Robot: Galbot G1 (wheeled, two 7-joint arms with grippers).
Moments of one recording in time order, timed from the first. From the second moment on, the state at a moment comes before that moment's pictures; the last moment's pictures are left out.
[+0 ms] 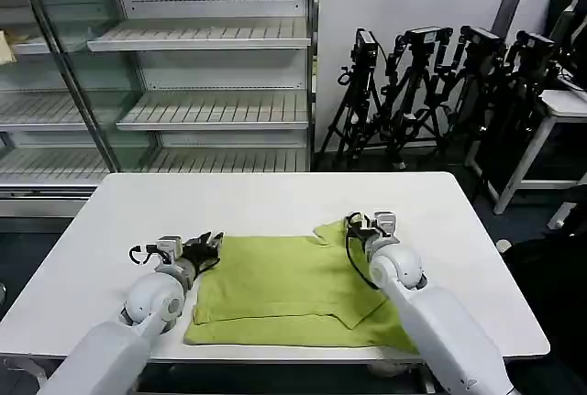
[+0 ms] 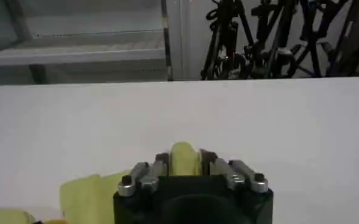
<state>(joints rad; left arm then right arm) 0.86 -0.95 -0.10 -1.69 -0.89 0.52 -0.36 -0.65 1.18 0.00 1.50 0.78 -0.57 0.40</state>
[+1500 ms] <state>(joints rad) 1.12 -0.84 -0.30 -2.02 -0.89 0.44 -0.29 -1.00 0.99 0.23 1.99 0.70 -0.50 0.31</state>
